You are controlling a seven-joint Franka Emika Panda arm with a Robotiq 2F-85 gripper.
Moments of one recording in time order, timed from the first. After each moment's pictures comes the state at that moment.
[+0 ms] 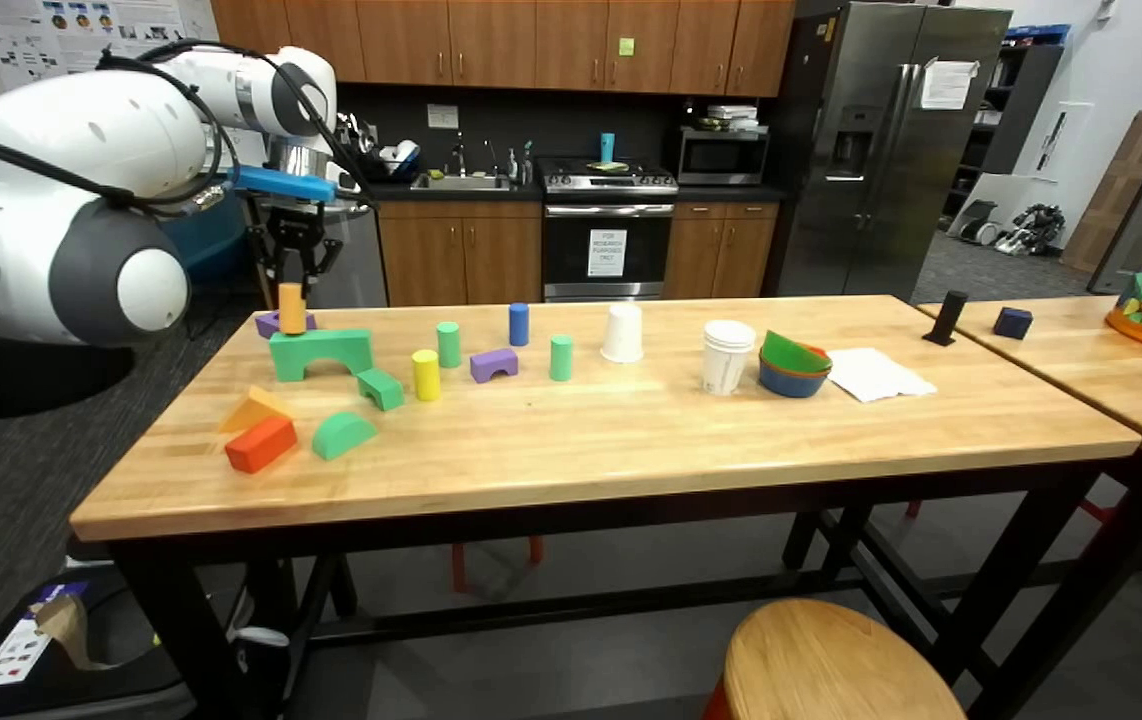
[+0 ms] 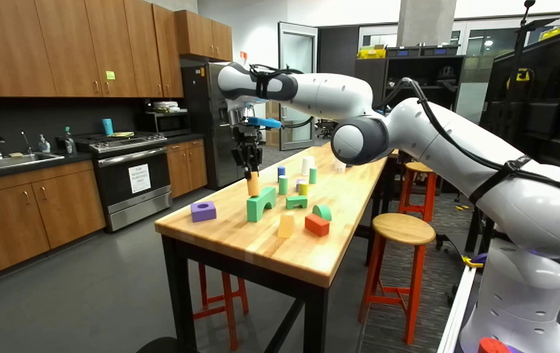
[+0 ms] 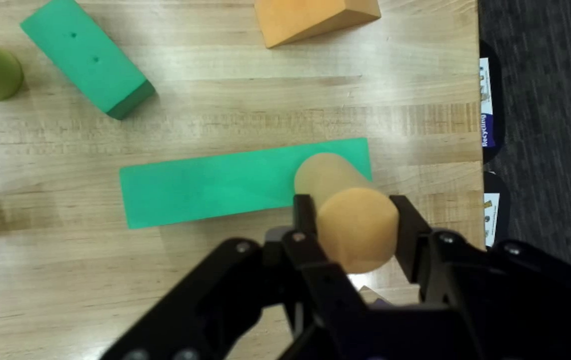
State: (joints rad) arm -0.02 1.06 0.06 -0.37 0.06 1.14 -0.17
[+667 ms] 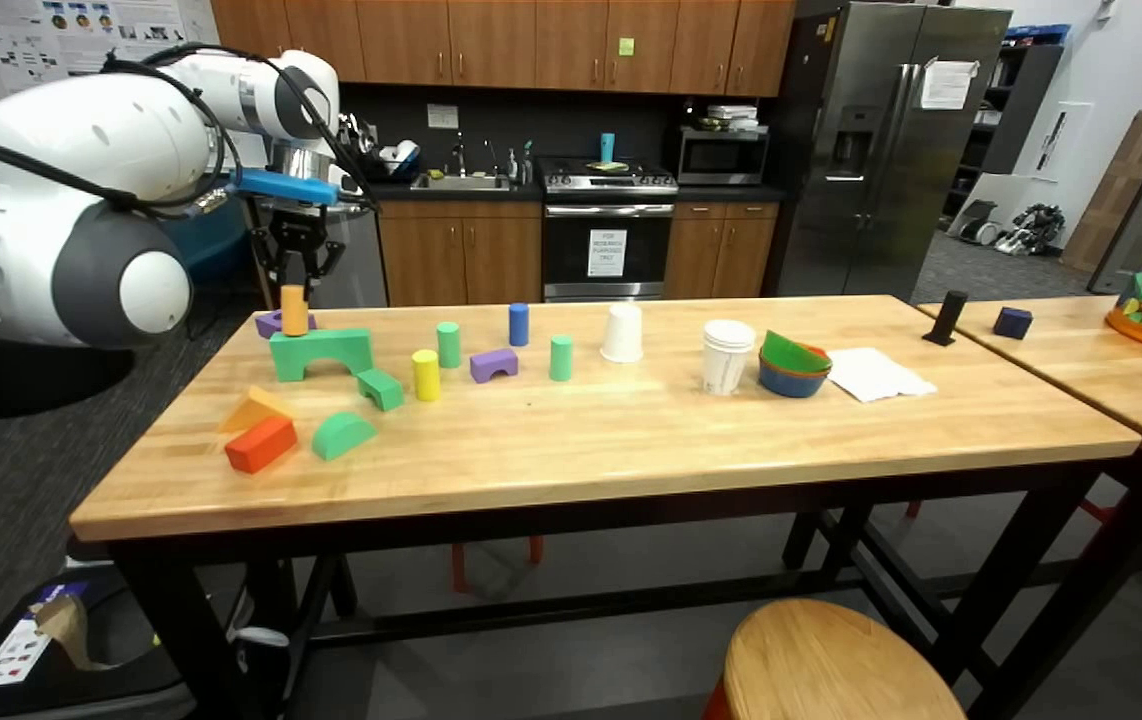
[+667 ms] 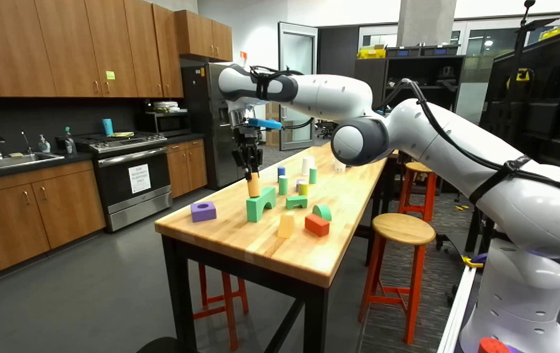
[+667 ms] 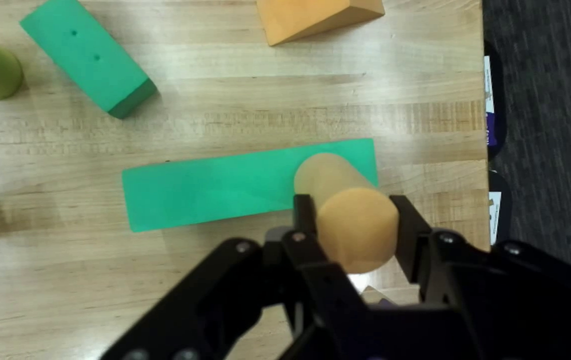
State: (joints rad) arm -0.03 1.07 0.06 -0.37 0.06 1.15 -0.17
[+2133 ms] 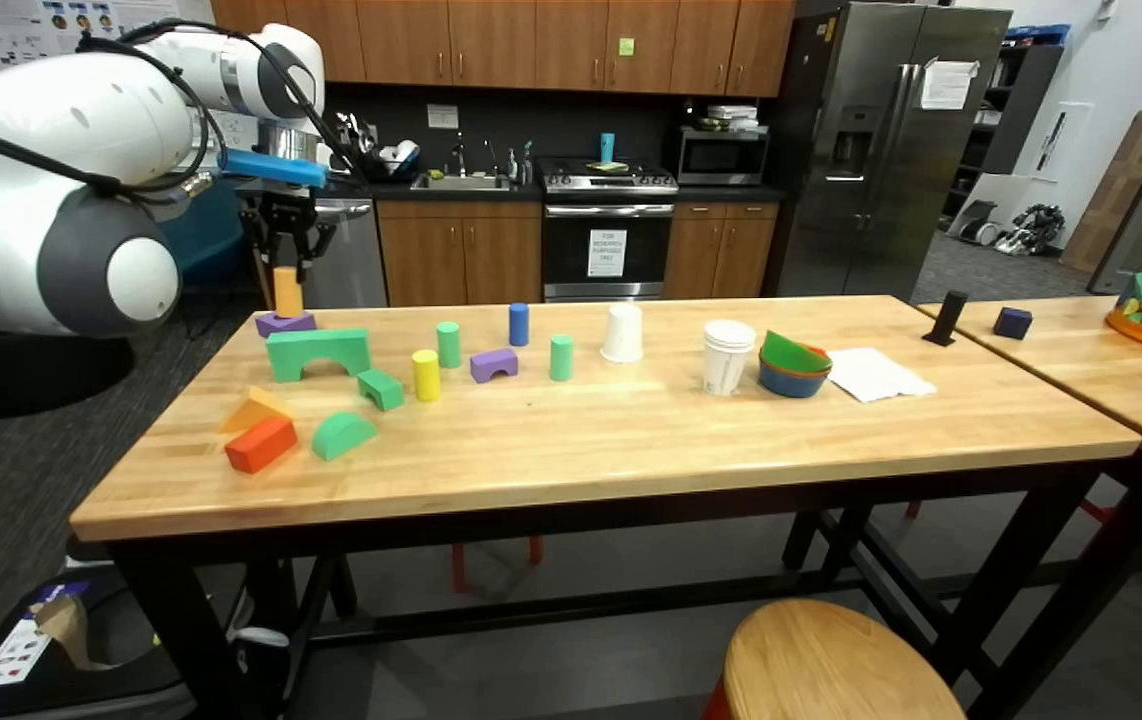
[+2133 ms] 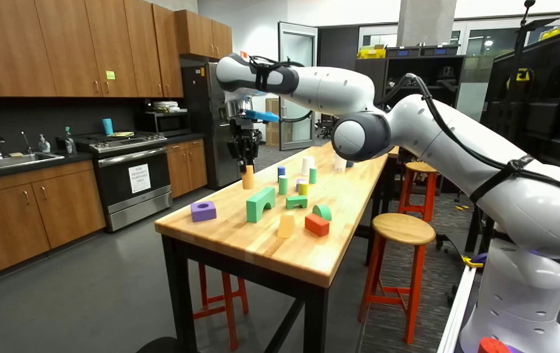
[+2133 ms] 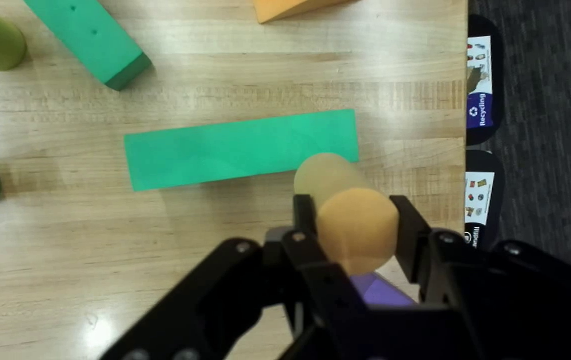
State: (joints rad) arm -0.01 1.03 0.06 -0.37 0.06 1.17 -0.16
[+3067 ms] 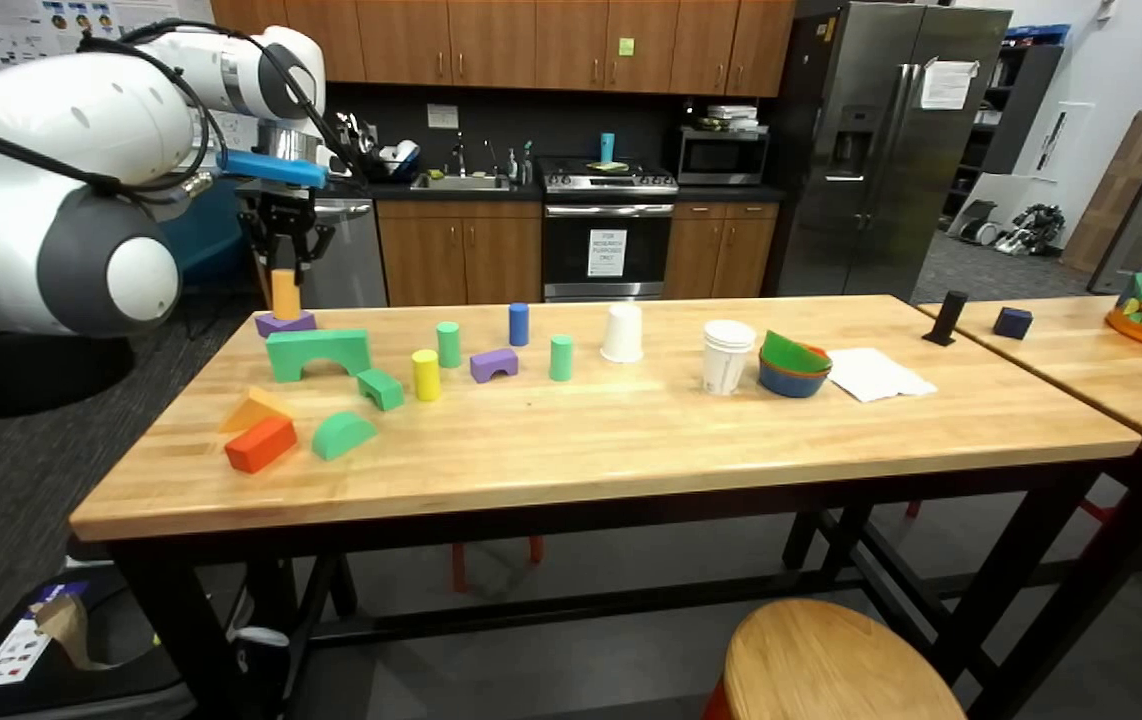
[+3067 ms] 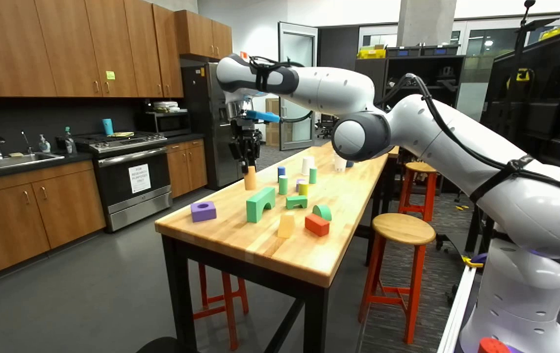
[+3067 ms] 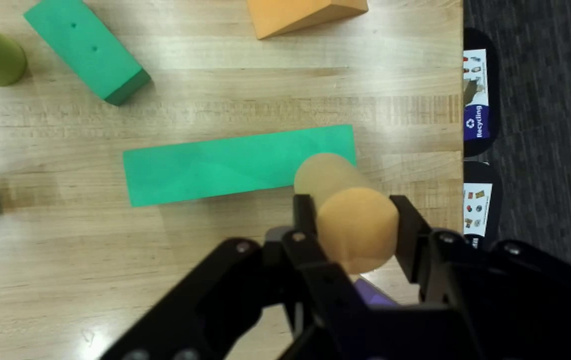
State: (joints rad) arm -0.01 1.03 0.06 -0.37 0.06 1.15 -0.17
